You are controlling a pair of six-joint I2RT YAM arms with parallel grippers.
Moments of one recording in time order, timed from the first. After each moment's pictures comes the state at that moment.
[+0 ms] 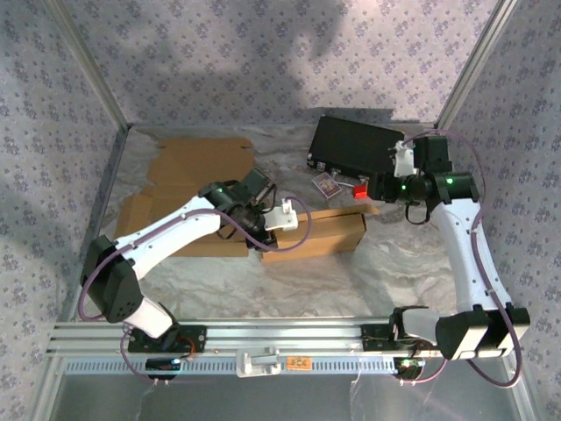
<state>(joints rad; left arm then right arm) -0.80 1.53 1.30 -0.93 0.23 0.56 0.07 1.22 1.35 -1.06 -0.30 0.10</state>
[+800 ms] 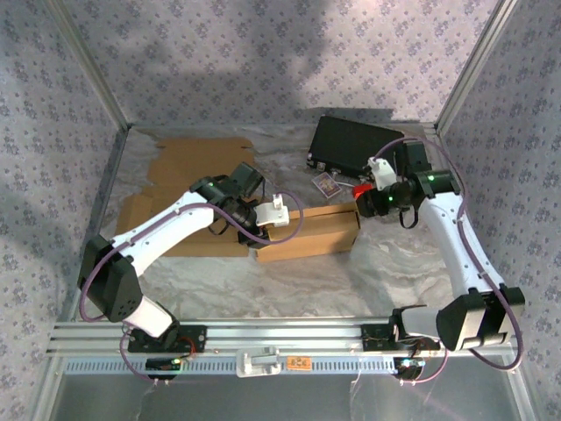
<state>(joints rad) -0.72 1.53 1.29 -0.95 0.32 0.64 0.14 1.29 1.28 -1.09 -0.28 -0.19</state>
